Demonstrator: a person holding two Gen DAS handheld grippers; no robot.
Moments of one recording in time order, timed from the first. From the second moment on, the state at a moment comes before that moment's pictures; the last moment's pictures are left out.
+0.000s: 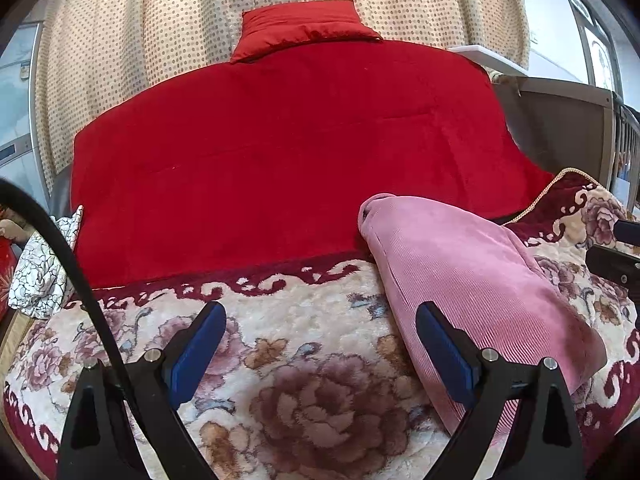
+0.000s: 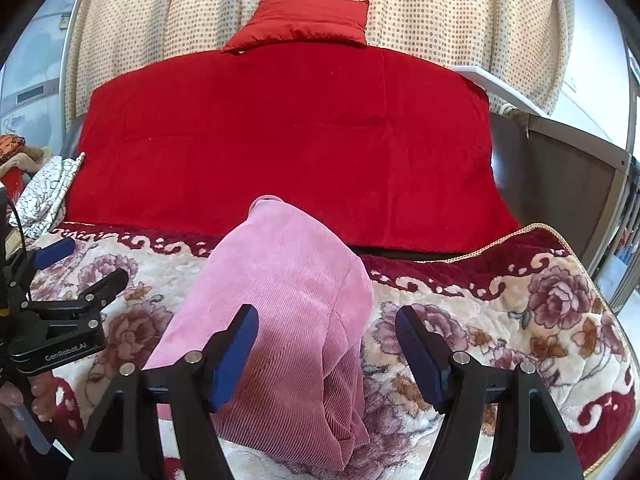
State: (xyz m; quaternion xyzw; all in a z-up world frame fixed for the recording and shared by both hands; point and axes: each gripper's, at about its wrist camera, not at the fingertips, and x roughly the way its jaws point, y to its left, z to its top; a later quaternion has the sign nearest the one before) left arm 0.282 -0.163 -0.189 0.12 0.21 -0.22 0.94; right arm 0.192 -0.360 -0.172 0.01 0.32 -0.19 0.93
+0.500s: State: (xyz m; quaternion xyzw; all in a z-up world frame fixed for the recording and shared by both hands) left arm 0.281 -0.173 -0.191 0.11 0.22 -0.23 0.94; right arm 0.194 -0.365 -0.176 0.00 0.32 -0.20 0.93
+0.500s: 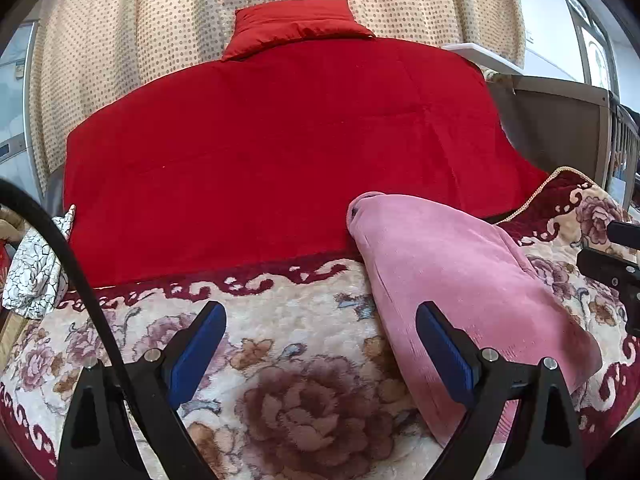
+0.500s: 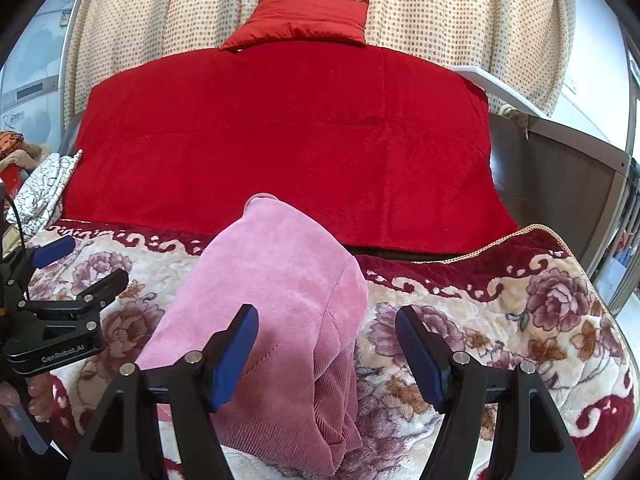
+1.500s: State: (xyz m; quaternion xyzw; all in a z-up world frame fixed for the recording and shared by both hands) left arm 0.298 -0.190 -0.198 0.11 0.23 -0.23 0.94; right arm 0.198 -0.392 -0.191 0.00 0.33 -0.20 0.92
